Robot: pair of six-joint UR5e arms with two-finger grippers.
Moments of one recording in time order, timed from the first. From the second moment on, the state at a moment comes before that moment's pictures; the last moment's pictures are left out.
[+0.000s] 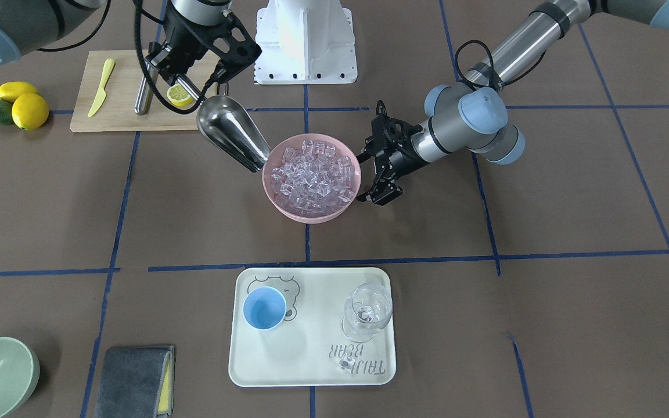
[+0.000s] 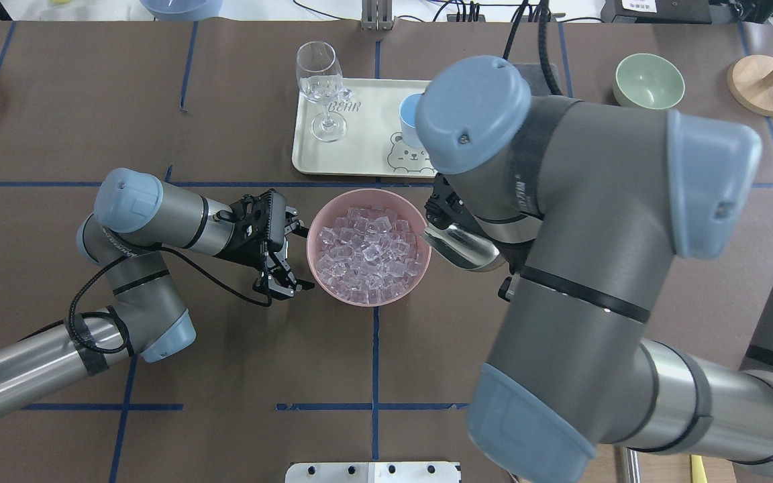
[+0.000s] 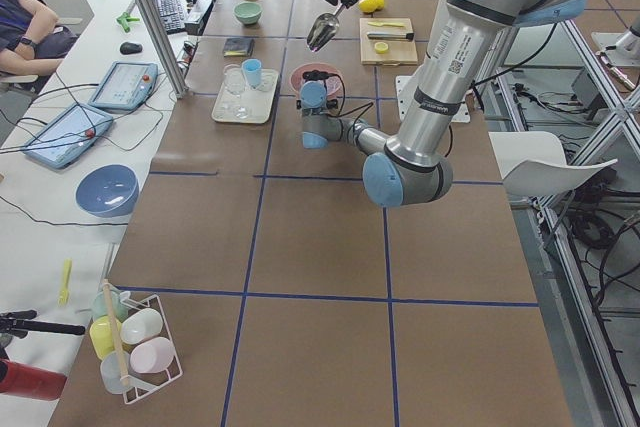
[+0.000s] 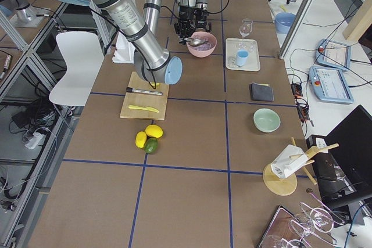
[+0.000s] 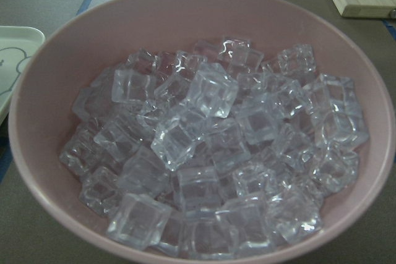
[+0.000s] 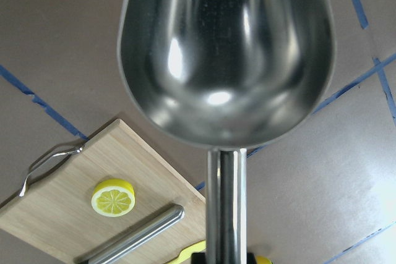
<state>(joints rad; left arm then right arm) -0.60 -2.08 -1.32 -2.79 -2.15 0.03 0.54 -0.66 2.01 -2.79 1.80 0.07</state>
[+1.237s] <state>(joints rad) -0.60 -2.08 -1.32 -2.79 -2.15 0.03 0.50 -0.42 1.56 -2.85 1.80 -0.04</state>
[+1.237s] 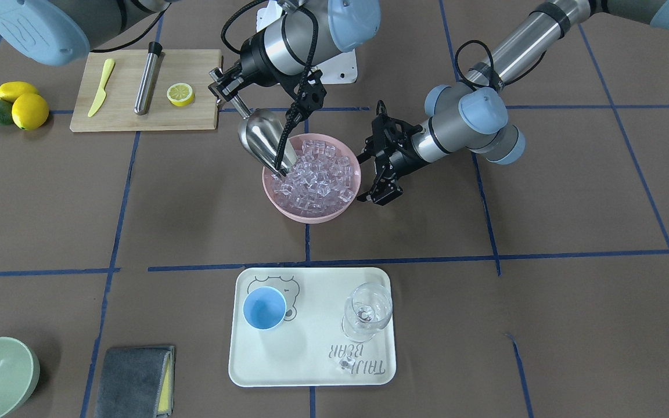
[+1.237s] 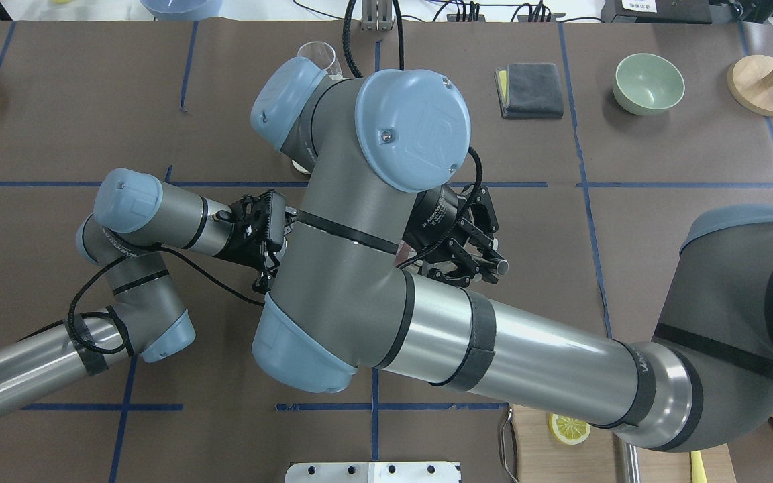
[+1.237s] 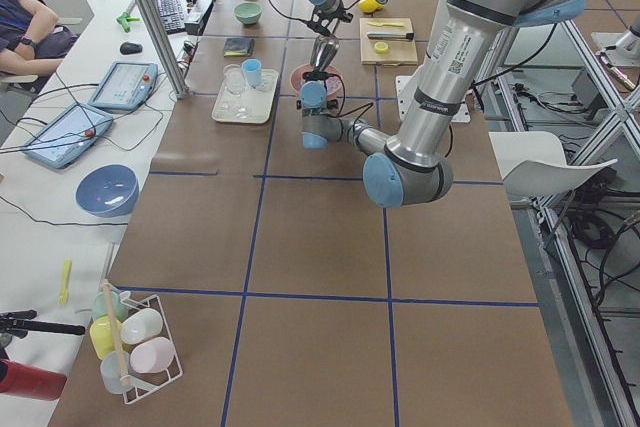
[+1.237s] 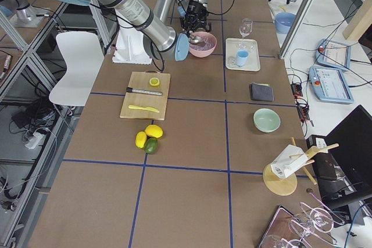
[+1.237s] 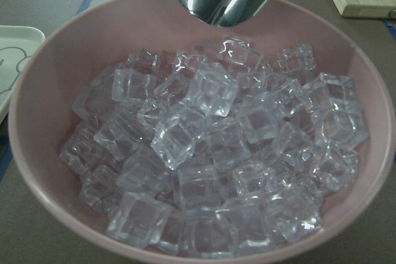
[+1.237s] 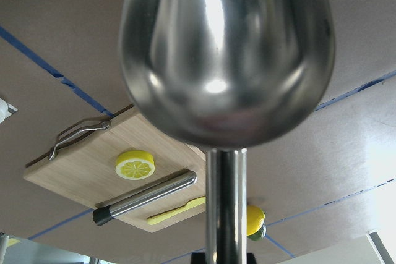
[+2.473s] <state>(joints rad) -0.60 -2.08 -1.32 -2.79 -2.14 0.03 0.47 -0.44 1.47 -2.73 1.79 -0.04</state>
